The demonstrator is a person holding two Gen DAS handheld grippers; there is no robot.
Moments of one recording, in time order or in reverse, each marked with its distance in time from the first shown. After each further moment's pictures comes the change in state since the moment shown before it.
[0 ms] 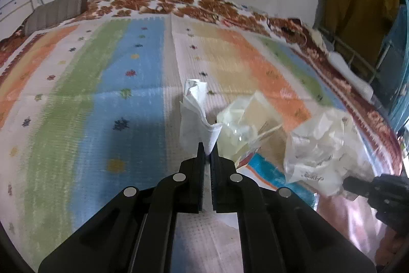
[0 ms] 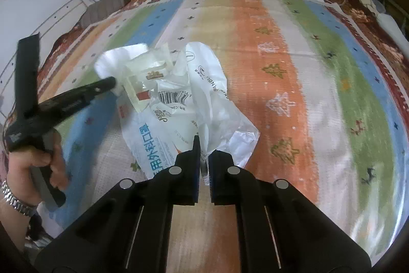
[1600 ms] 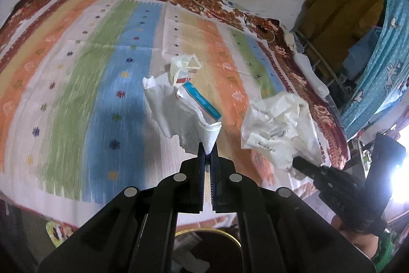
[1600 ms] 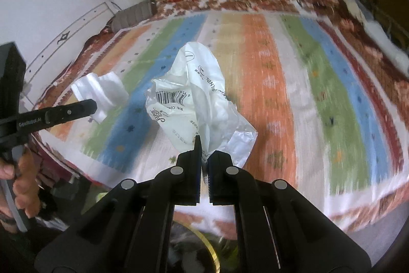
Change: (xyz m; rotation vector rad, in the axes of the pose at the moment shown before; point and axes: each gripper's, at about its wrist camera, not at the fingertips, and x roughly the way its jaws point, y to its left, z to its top) left arm -0.214 -0.059 -0.080 -0.171 0.122 -0.126; right arm -0.178 0.041 -0.087 0.005 -0.014 0.068
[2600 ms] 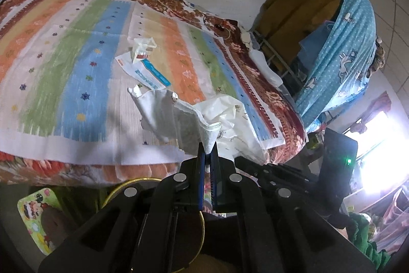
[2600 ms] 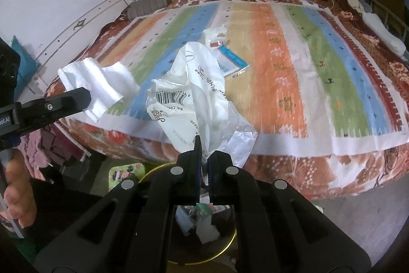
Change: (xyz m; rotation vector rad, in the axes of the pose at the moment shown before) left arm -0.074 -0.034 -0.111 0.030 -0.038 -0.224; right arm -0.058 0.034 -0.103 -0.062 -0.010 0.026
